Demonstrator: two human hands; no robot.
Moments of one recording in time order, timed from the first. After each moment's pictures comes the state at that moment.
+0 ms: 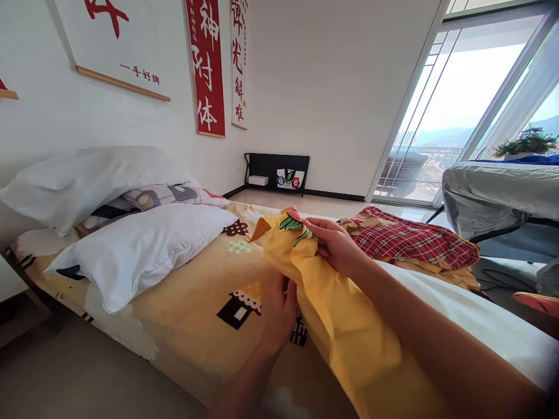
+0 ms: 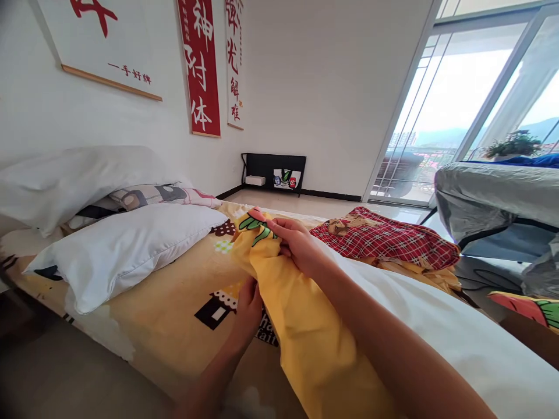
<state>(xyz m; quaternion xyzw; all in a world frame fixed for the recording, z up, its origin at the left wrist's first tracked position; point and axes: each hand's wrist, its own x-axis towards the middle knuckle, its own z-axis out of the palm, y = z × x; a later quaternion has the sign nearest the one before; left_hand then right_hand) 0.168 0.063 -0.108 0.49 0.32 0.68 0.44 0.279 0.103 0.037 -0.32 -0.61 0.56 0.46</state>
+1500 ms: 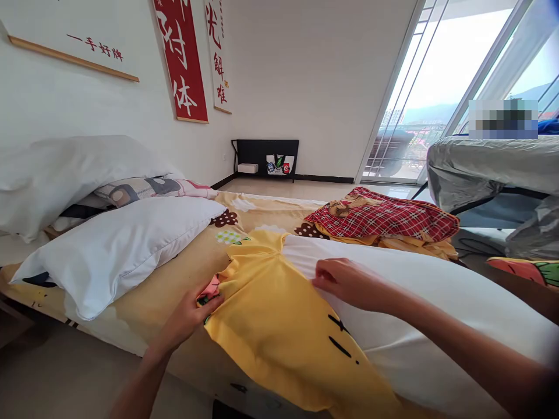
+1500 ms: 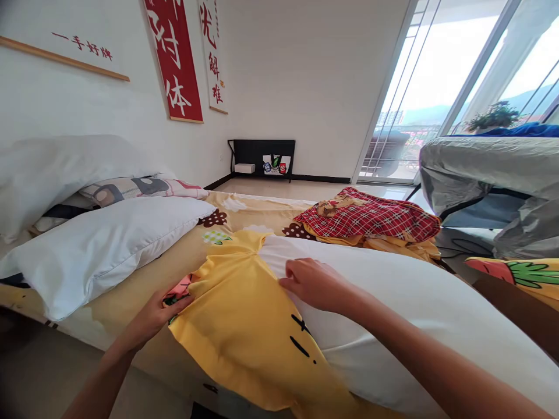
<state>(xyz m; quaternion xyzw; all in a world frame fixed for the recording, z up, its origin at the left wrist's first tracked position) 0.007 0.041 -0.111 0.65 0.54 0.42 0.32 0.342 0.059 -0.016 -0.56 -0.82 0.11 0.06</state>
